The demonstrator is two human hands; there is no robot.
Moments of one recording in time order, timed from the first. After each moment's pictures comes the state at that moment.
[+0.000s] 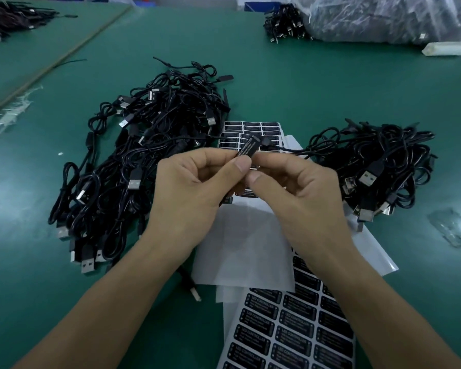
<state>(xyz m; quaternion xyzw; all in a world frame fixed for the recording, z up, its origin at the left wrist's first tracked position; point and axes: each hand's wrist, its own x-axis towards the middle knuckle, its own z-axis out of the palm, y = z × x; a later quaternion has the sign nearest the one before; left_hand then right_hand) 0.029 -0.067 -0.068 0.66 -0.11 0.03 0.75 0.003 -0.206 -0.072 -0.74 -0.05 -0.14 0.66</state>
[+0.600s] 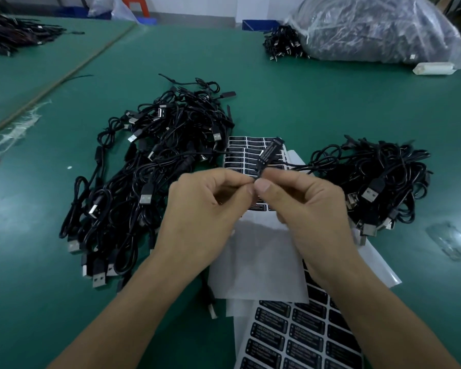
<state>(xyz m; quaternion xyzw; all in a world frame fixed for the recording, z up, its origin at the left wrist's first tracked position) 0.029 -0.059 -0.069 0.78 -0.16 0.07 0.61 0.007 -0.209 -0.070 -0.68 0.00 -0.13 0.72</state>
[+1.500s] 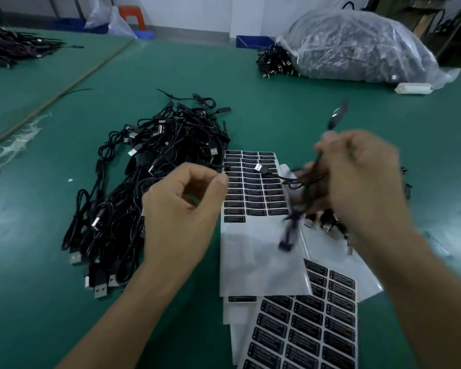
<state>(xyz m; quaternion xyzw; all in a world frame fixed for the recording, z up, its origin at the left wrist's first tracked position) 0.031 -0.052 -0.065 0.76 -0.10 0.22 0.61 0.019 -0.241 -0.008 -0.77 0.11 -0.22 0.59</state>
